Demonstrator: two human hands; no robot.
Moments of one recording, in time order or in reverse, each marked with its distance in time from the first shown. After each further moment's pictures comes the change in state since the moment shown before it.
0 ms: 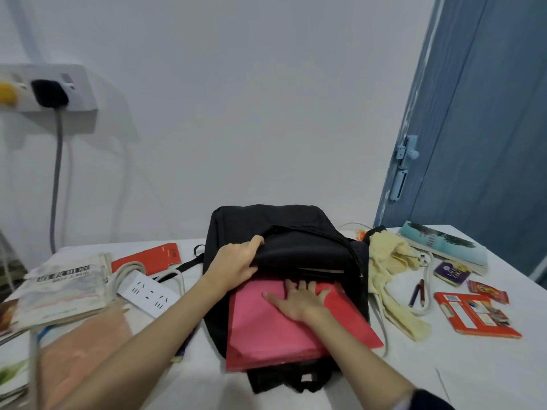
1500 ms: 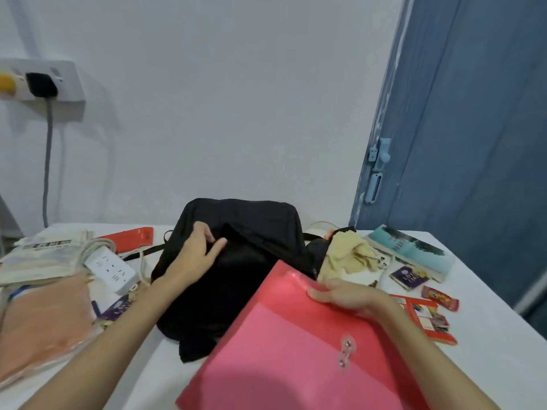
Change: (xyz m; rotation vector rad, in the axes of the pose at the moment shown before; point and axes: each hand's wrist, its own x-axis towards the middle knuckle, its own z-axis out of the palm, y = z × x) left_hand -0.003 0.075 -0.008 -0.488 0.062 -0.589; right_hand -0.053 0.191 -0.069 0.795 -0.396 -0.317
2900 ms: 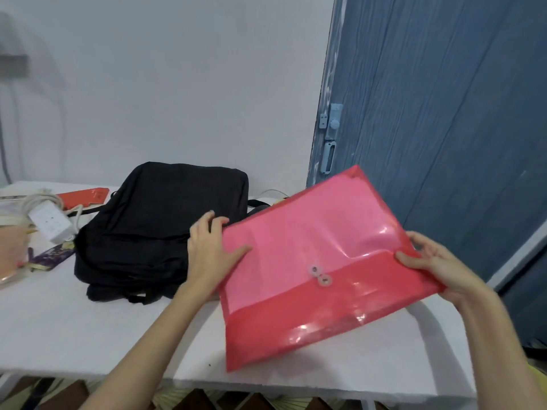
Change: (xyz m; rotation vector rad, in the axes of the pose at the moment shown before) left_hand -0.074 0.165 0.152 0.181 0.180 -0.143; right_hand -0.169 0.129 -0.196 0.437 0.366 -0.282
